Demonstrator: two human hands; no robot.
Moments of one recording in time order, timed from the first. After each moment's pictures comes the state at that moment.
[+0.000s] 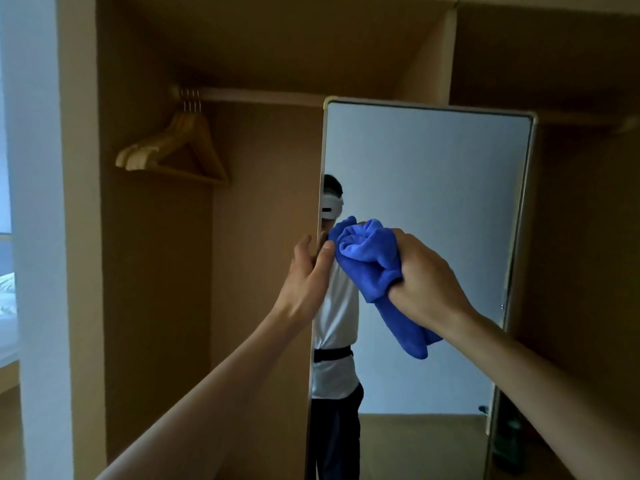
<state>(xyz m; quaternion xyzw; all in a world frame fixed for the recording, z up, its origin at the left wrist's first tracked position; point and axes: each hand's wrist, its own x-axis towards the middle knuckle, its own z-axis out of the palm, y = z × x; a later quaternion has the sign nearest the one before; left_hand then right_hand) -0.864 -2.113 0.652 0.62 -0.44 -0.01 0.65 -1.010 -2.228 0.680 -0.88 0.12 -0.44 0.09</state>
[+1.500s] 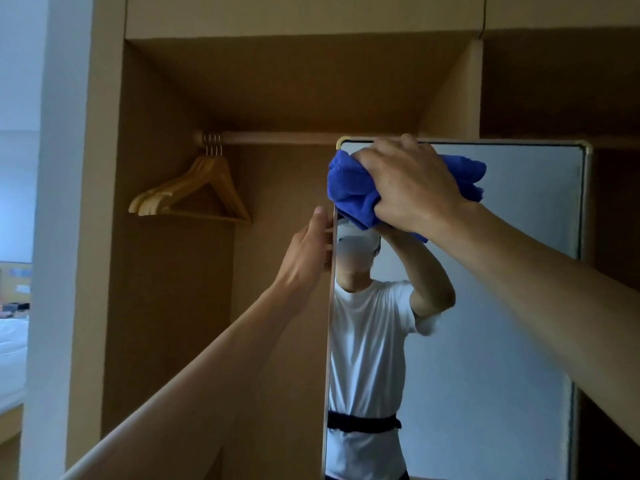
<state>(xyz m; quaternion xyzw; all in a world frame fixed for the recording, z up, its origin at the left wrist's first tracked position) -0.804 -2.149 0.753 0.54 -0.45 0.00 0.71 -0.939 -2.244 0.852 -0.81 0.07 -0.49 -0.30</state>
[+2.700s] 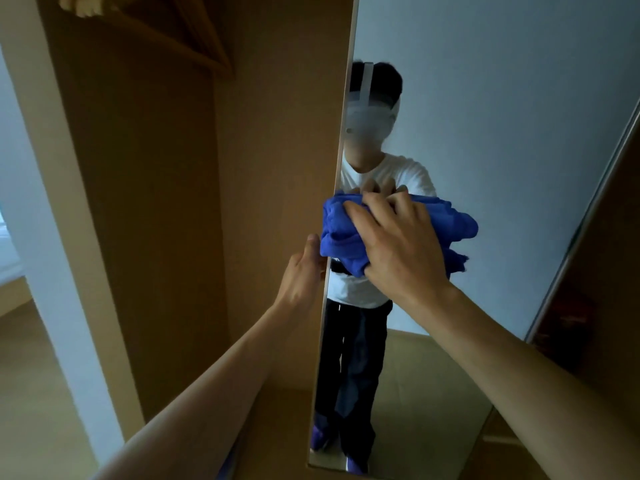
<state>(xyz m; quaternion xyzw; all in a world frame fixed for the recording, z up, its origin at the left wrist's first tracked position) -0.805 -2.149 0.516 0.58 -0.33 -0.15 0.73 -0.938 -2.230 0.588 -0.87 0.13 -0.38 -0.28</state>
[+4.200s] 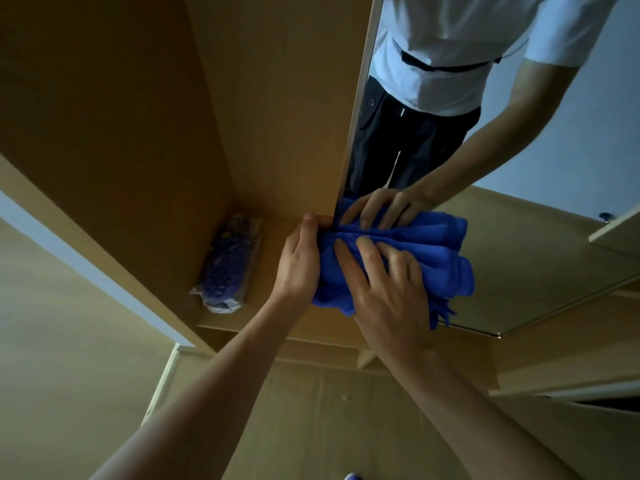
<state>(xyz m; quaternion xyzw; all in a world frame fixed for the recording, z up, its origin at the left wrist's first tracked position) -0.808 -2.151 0.175 0.68 -0.14 -0.22 0.69 -0.932 -2.232 0.160 -0.92 0.12 -0.33 -0.20</state>
